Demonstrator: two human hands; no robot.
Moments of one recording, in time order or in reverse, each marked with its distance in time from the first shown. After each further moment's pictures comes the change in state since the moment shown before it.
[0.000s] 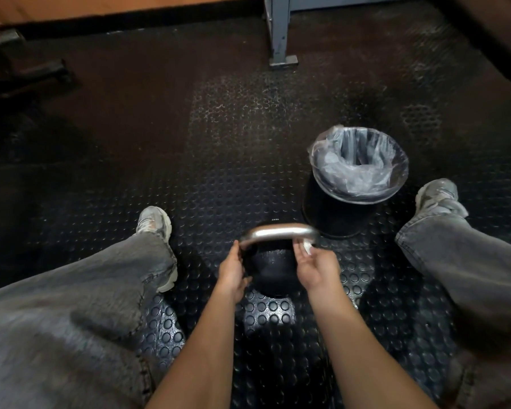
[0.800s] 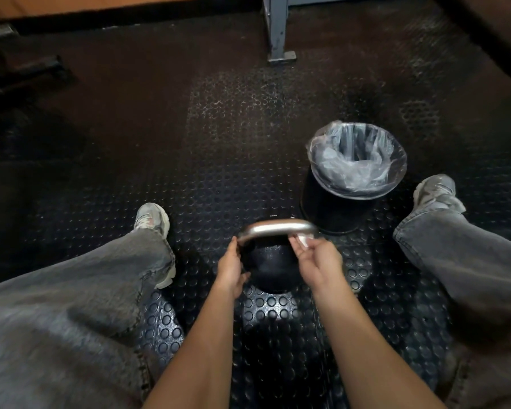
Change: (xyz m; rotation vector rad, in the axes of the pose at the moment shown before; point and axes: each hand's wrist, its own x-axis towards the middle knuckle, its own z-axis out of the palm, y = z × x) left_hand -0.004 0.000 0.003 0.009 0.005 0.003; right_hand 0.008 -0.004 -0.003 -0.092 -0.156 -0.010
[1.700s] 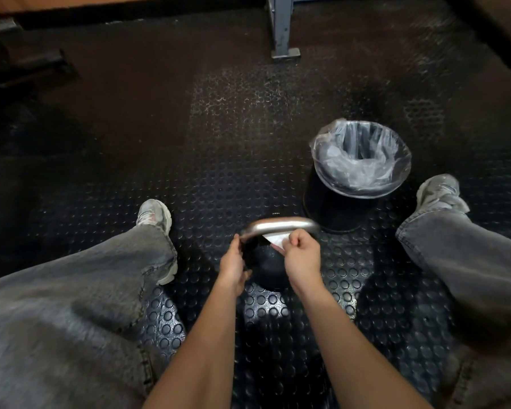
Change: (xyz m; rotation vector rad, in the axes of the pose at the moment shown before) left_hand 0.002 -0.002 -0.001 0.012 0.017 -0.003; right_hand -0.021 0.040 -0.003 -0.789 -0.253 -0.411
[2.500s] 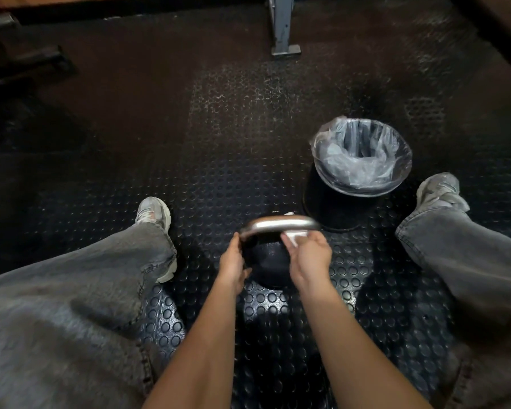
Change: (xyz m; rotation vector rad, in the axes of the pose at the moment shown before) left_hand -0.002 0.000 0.001 0.011 -0.008 0.005; right_hand 0.009 -0.017 -0.003 0.485 0.236 0.220
